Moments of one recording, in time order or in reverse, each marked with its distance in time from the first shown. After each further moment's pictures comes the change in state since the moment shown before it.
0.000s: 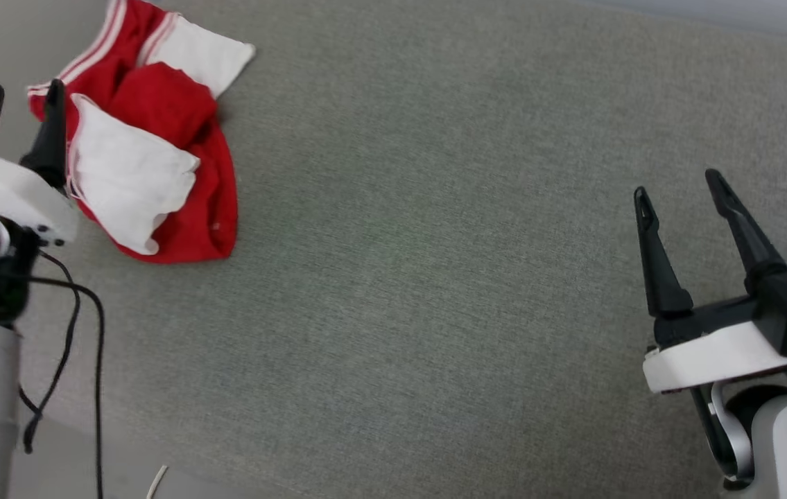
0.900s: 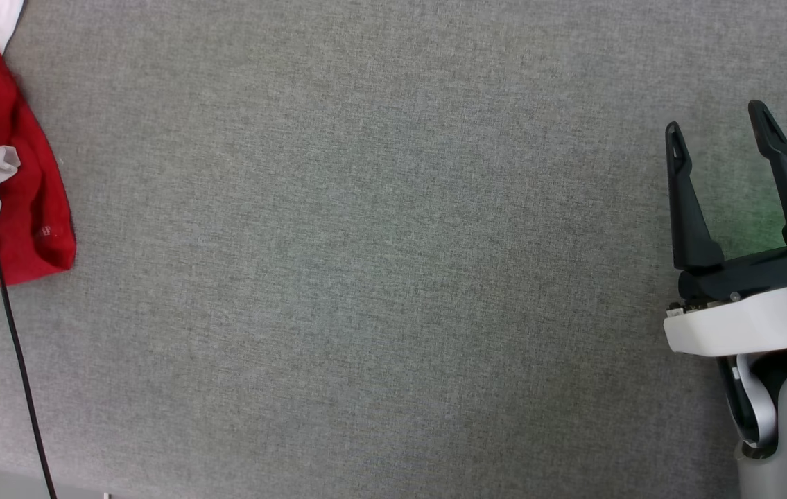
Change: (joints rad) left arm -0.281 0.287 -0.256 0.407 -0.465 -0.001 0.718; right arm -0.105 -0.015 -0.006 -0.079 -0.030 0.000 0.008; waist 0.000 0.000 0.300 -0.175
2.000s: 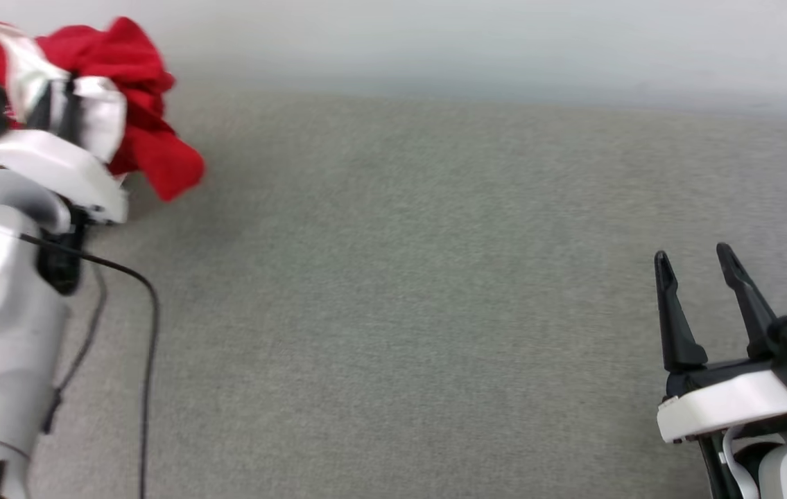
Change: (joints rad) left arm 0.005 -0.210 -0.170 0.035 0.287 0.058 -0.955; right arm 0.197 0.016 -0.059 0.181 0.157 0.000 -0.084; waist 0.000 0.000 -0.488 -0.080
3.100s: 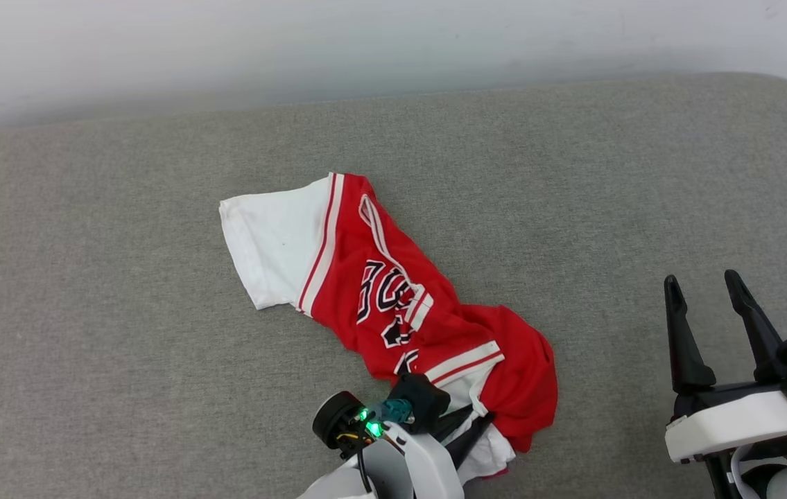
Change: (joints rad) left arm 0.514 -0.335 -0.499 -0.428 0.046 -0.040 0.212; right arm 0.063 0.000 -0.027 -0.004 0.028 0.000 0.005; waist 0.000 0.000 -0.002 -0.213
